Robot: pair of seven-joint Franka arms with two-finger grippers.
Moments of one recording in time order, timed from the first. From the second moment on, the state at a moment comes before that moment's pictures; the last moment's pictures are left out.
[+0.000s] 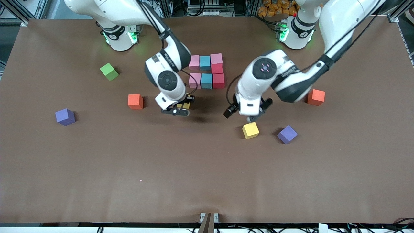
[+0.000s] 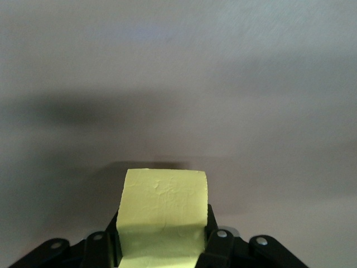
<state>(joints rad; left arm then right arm) 0.27 0.66 -1.03 -1.76 0.51 2.13 -1.65 0.73 0.48 -0.01 -1.90 0.18 2.23 0.74</state>
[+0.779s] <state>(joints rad) 0.25 0.72 -0.88 -1.63 0.49 2.06 -1.29 0.84 0.53 -0.01 -1.90 0.17 2.27 0.79</state>
